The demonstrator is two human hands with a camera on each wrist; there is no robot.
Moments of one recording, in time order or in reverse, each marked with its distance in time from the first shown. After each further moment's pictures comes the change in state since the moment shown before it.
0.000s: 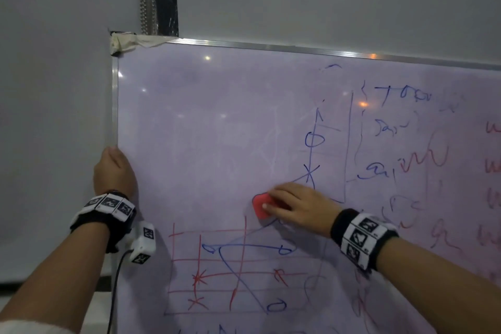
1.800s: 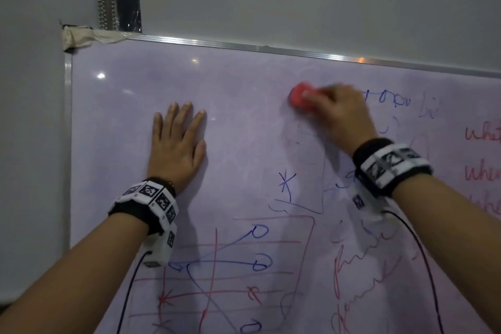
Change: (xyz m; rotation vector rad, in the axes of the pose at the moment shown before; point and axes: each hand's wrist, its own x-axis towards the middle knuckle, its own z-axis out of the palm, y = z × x) left_hand -0.041 0.093 0.089 0.299 -0.032 1.011; right_hand 0.006 0.142 -0.082 -0.224 0.129 0.658
